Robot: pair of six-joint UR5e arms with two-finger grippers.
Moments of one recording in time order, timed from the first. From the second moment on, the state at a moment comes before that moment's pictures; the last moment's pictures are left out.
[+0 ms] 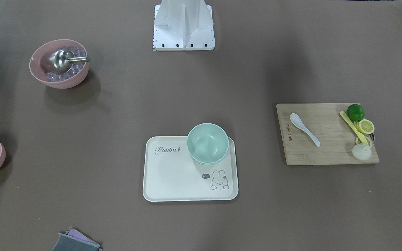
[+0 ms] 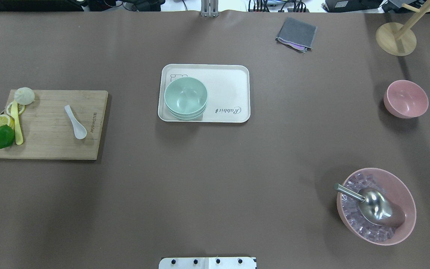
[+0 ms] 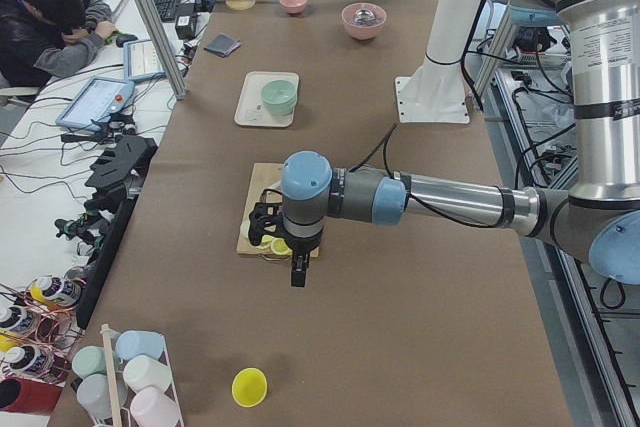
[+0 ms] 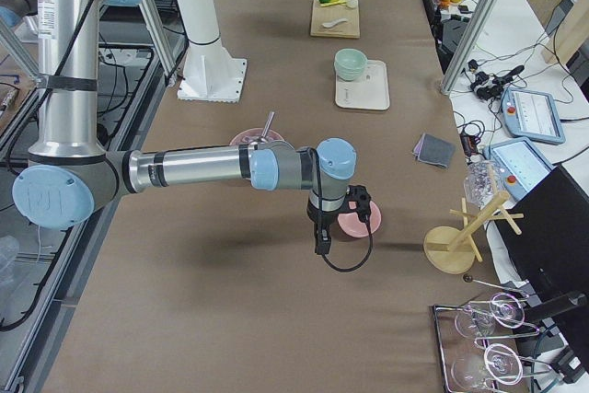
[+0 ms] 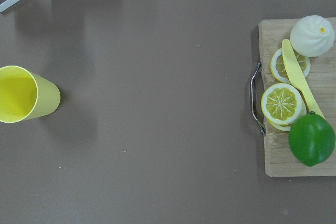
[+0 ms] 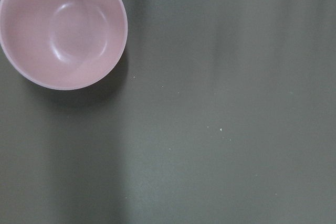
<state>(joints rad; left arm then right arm) -1.56 -1.40 -1.87 -1.58 -2.31 -0.06 1.46 -1.65 1.78 -1.65 2.27 -0.02</state>
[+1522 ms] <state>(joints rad) -1.48 -1.64 -1.64 -2.11 -2.31 -0.16 1.46 -1.64 1.74 -1.25 2.27 0.03</state>
